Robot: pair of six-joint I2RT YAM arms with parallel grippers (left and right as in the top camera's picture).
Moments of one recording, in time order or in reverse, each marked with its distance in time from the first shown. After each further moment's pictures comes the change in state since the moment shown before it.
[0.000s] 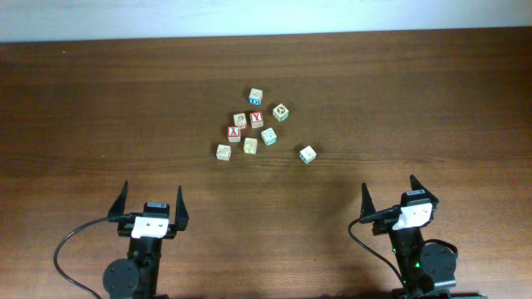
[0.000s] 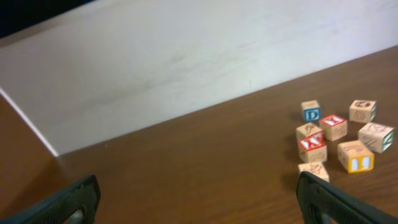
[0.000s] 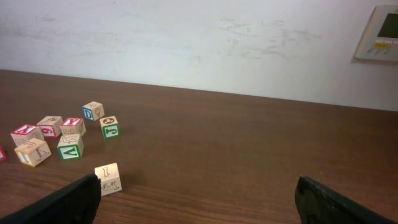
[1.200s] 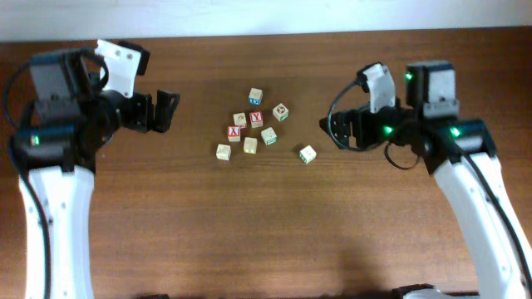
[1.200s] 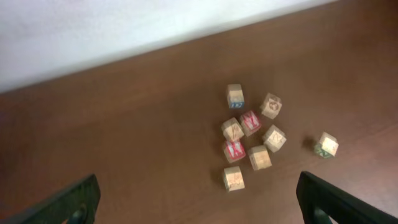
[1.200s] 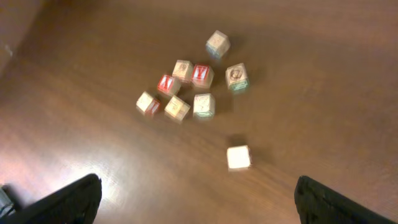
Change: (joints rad) left arm -0.004 1.414 1.579 -0.949 0.256 -0.027; right arm 0.032 1.416 1.349 -0.773 -0.499 0.005
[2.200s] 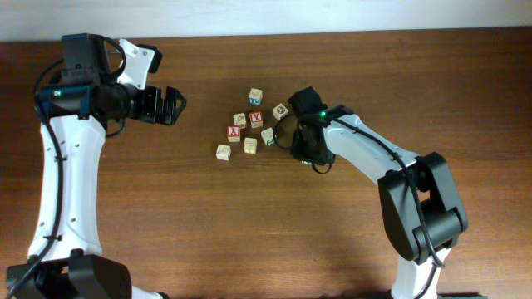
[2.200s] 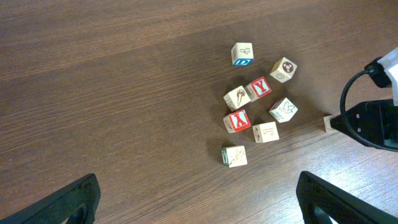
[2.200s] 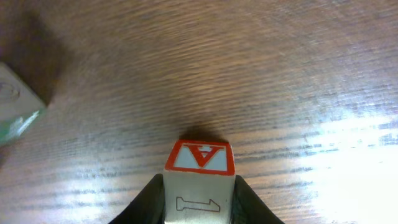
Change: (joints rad) left arm 0.000 0.234 0.066 -0.069 -0.002 0.005; right arm 0.306 0.582 0.028 0.065 0.528 0.674
